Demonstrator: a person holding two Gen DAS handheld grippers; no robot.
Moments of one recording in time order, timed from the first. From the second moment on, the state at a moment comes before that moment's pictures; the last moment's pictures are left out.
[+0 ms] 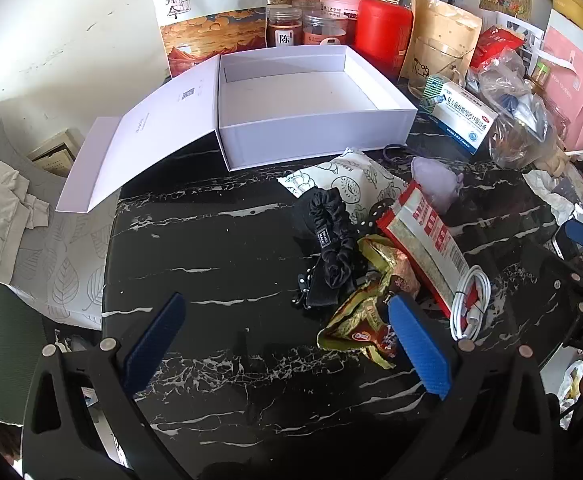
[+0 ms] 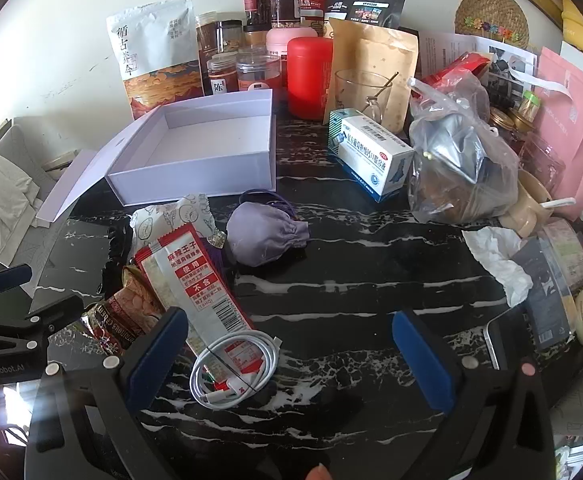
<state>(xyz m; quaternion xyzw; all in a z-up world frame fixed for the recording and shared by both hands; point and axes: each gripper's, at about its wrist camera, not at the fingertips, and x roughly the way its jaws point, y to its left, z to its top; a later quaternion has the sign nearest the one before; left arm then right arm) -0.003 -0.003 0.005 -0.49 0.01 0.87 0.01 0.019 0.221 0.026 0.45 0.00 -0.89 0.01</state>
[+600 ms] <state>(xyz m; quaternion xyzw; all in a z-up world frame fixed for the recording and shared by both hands) -0.001 -0.003 0.004 -0.49 0.01 0.87 0.02 0.020 0.221 0.027 0.45 0.00 -0.89 0.01</state>
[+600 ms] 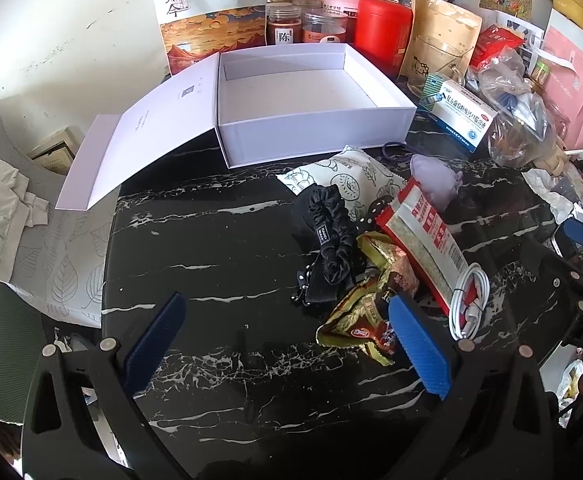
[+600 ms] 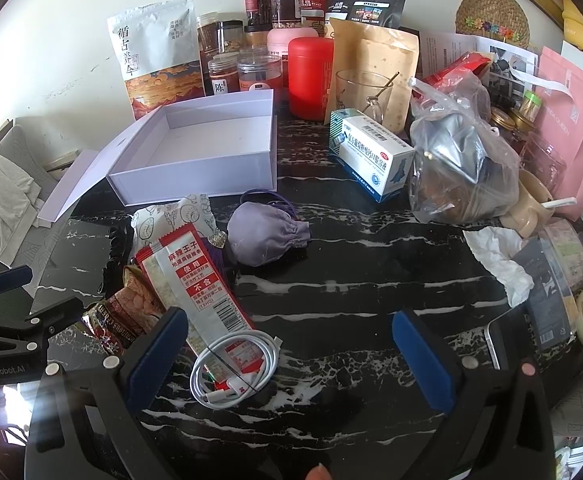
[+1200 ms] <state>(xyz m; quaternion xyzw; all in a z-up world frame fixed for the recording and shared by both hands) 0.004 -0.004 0.008 -0.49 0.01 0.87 0.01 0.024 0.220 0.028 0.44 0.00 -0.90 0.02</state>
